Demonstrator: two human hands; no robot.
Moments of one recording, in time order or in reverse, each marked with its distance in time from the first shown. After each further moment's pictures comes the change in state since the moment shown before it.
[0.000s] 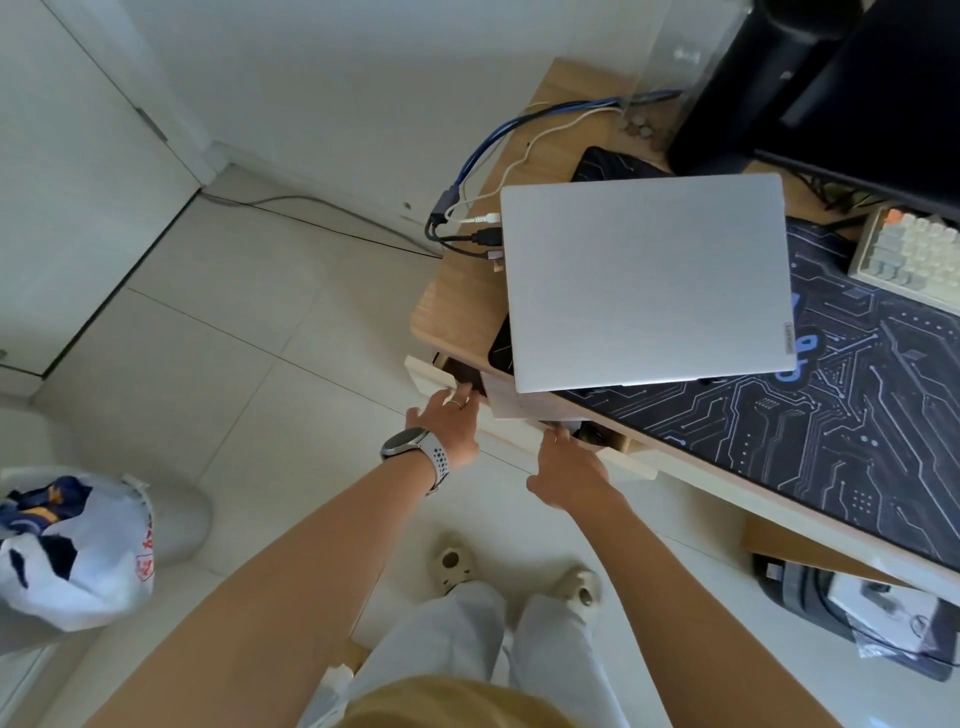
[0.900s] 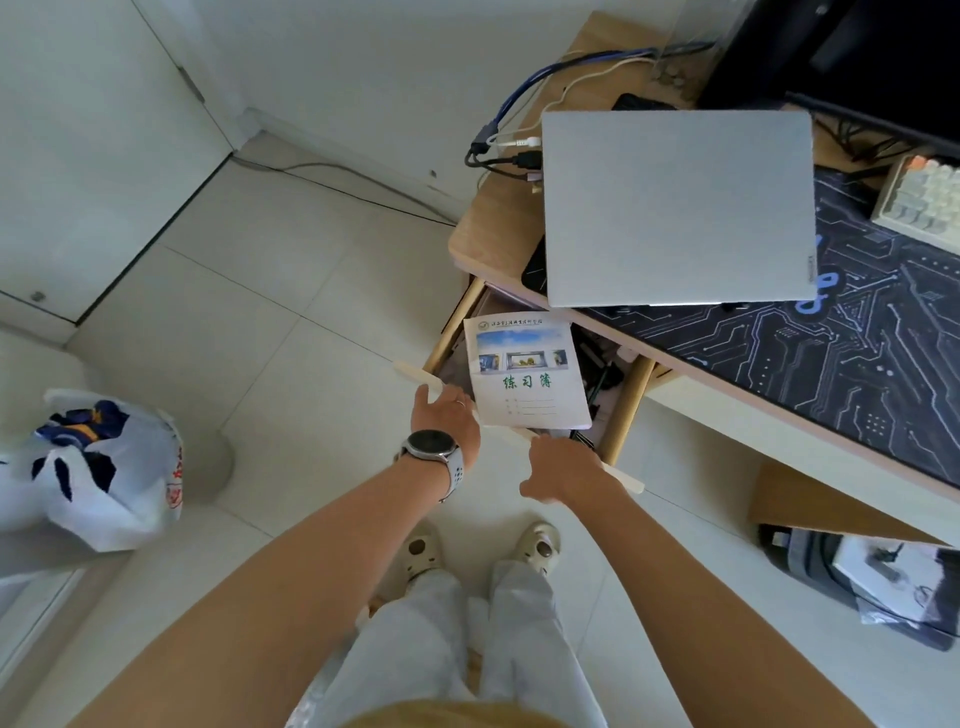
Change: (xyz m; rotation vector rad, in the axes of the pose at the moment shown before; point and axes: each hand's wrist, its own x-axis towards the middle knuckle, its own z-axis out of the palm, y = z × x) left_hand -0.094 -0.013 0.081 0.366 0.152 -0.003; right_hand -0.076 -0.027 0.075 -0.165 -0.052 -0.171
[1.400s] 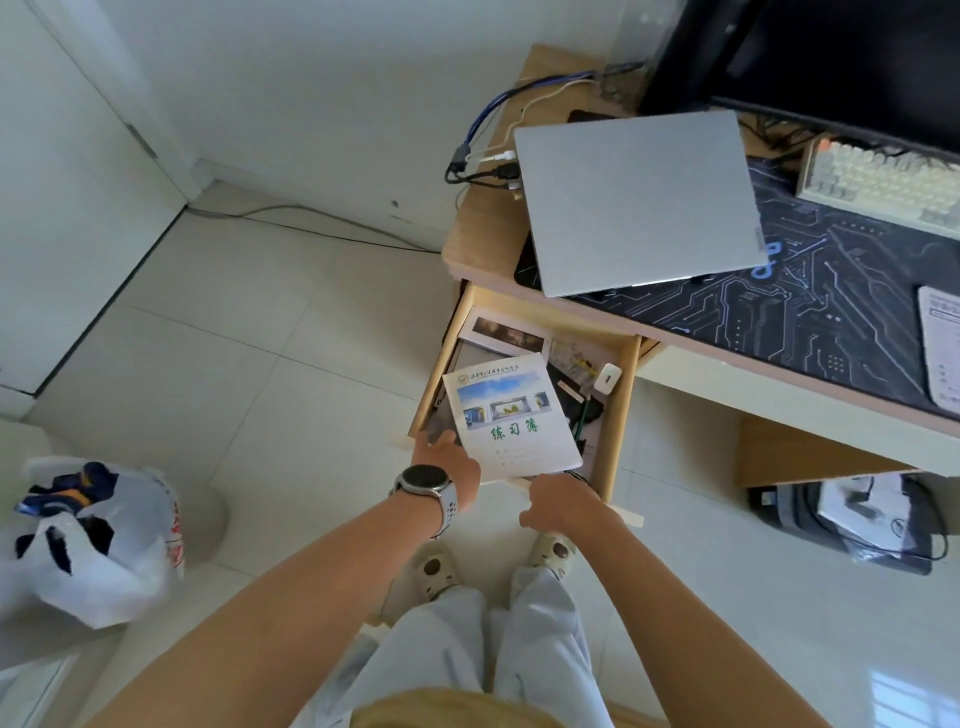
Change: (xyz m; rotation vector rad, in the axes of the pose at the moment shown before) left_hand -0.057 -0.026 0.032 0.074 -0.080 0.220; right_hand -0.025 -0.047 0.064 0.226 -0.032 0.135
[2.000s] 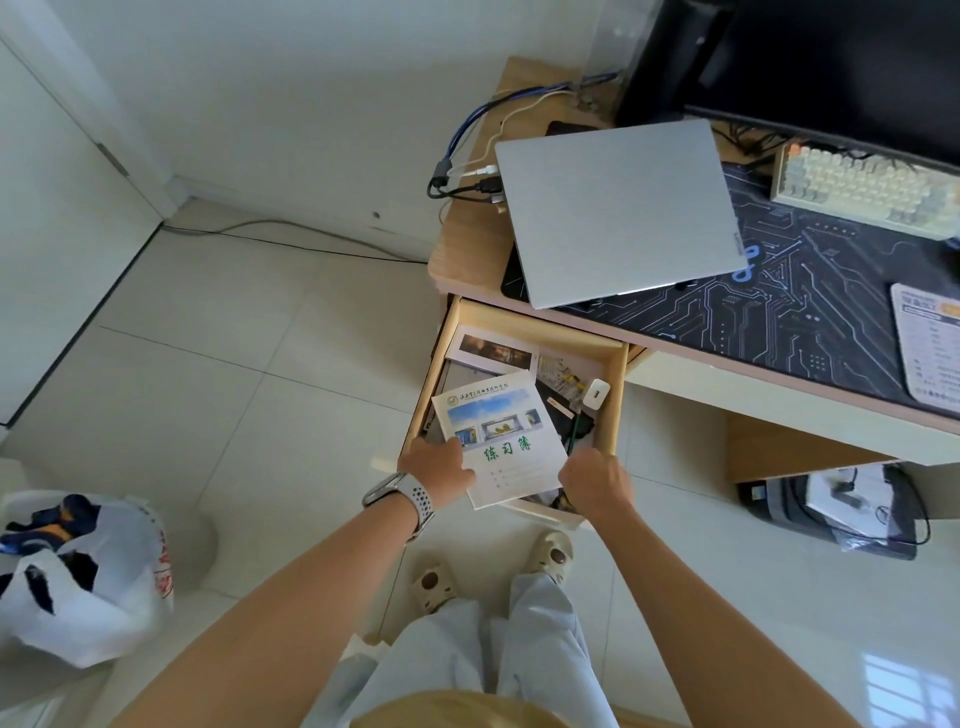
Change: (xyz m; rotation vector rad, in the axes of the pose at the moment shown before) left_hand 0.029 -0.022 0.006 -0.501 0.023 -0.127; right_hand 0.015 0.038 -0.018 0.268 0.353 0.268
